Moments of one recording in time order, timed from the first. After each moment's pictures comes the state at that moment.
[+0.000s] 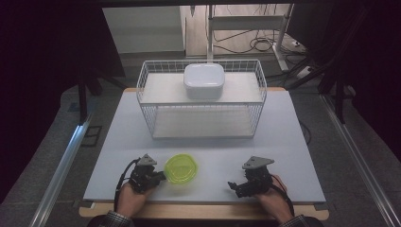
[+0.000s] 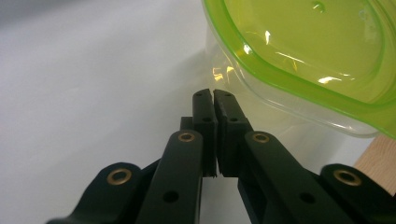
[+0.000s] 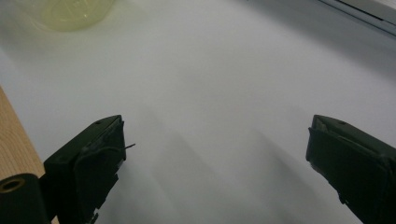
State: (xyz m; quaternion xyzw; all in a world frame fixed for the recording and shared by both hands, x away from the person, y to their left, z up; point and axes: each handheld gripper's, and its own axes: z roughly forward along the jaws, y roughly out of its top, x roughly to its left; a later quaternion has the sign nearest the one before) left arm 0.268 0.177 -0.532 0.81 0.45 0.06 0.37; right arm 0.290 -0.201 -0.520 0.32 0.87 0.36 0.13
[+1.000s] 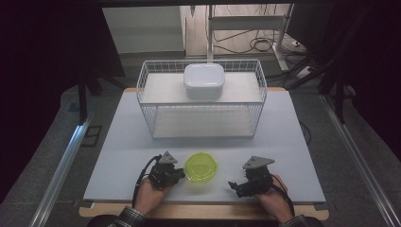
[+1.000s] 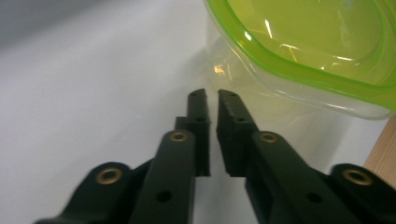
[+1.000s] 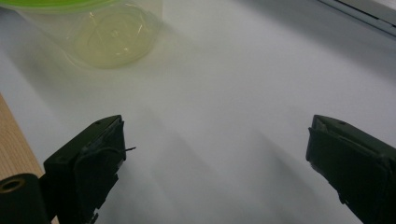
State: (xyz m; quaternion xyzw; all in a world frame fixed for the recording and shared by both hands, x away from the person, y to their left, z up) left arm 0.282 0.129 -0.529 0.83 0.41 0.07 0.38; right arm 0.290 -0.202 -0.520 0.32 0.87 0.36 0.13
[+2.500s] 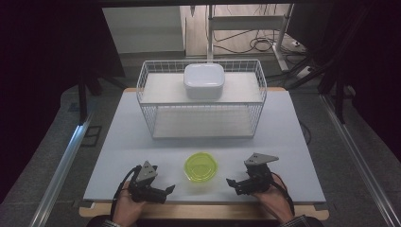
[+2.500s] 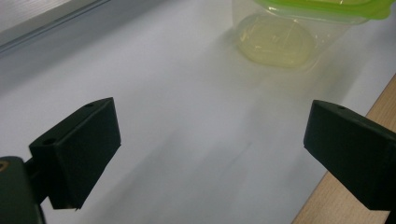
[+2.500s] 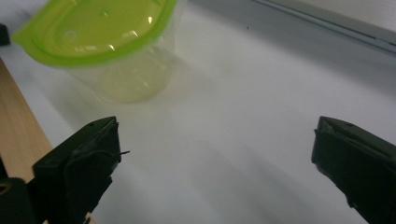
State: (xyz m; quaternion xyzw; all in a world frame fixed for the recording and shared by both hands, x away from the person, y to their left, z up) left arm 0.239 0.174 -0.530 0.82 0.38 0.16 0.39; right arm 0.290 -0.199 -0.506 0.34 0.84 0.40 0.11
